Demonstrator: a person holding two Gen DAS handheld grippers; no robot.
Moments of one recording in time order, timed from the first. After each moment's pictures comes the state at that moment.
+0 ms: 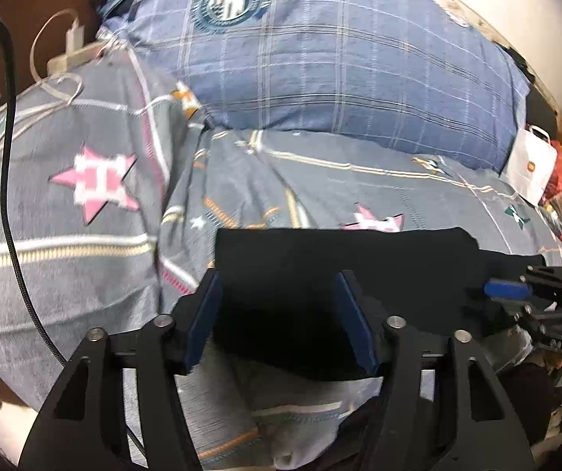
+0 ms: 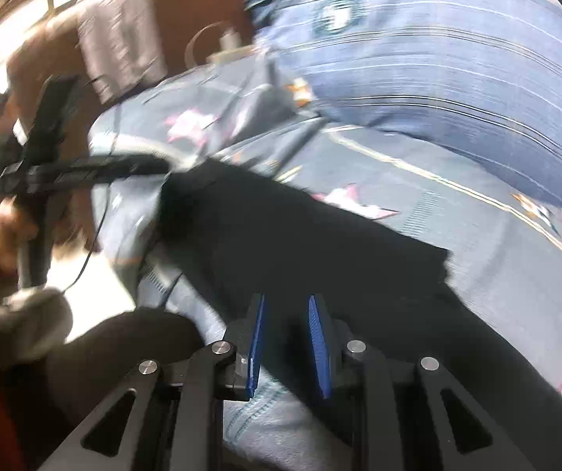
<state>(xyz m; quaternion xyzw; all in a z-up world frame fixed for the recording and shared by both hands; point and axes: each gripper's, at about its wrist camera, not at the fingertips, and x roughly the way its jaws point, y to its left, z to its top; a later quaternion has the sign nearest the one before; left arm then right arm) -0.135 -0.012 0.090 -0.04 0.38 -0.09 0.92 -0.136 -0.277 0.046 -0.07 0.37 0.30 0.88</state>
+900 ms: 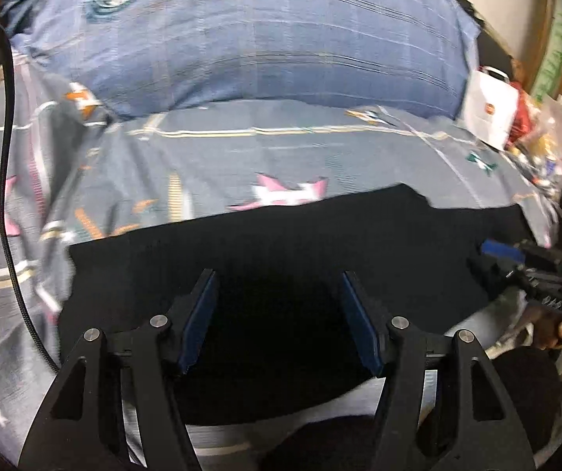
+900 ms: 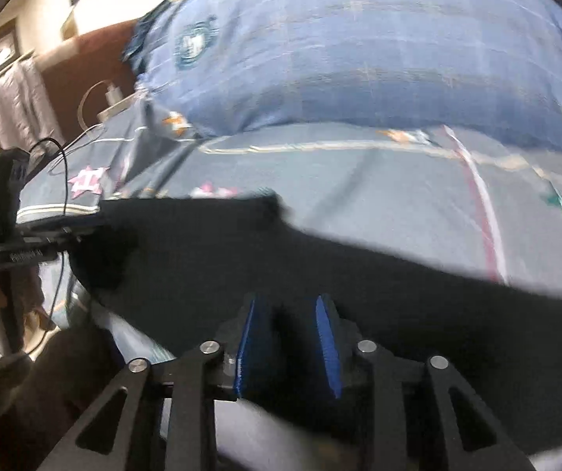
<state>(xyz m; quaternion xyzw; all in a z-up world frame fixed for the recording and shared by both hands) -0.104 -0.103 0.057 0.01 0.42 -0.20 0.88 -0.153 -0.376 0.013 0.04 0.37 0.14 0.92</state>
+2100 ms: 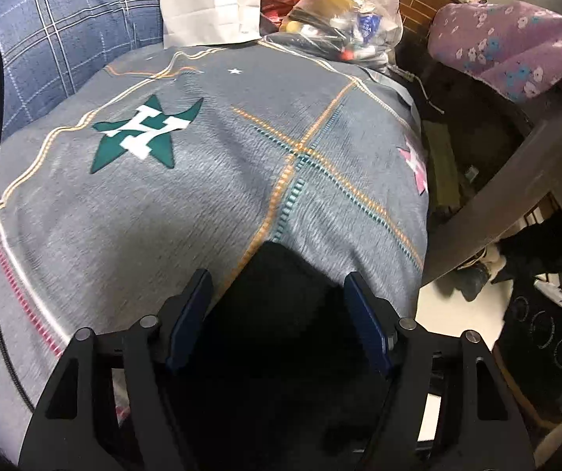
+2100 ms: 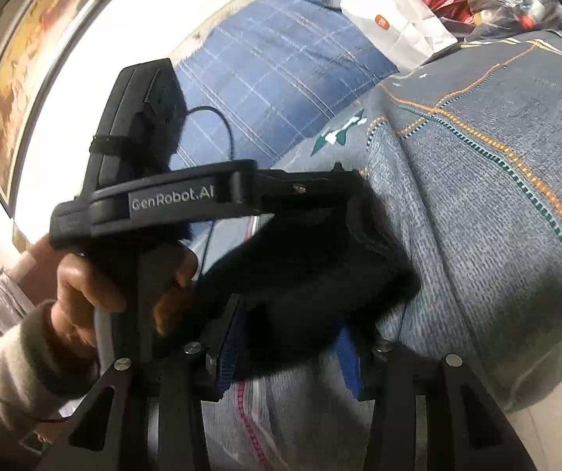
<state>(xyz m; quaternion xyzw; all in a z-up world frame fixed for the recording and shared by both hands) -0.074 -0.536 0.031 0.18 0.44 -0.54 0.70 -0.257 -0.555 -0.050 0.33 0.19 0.03 0.92</state>
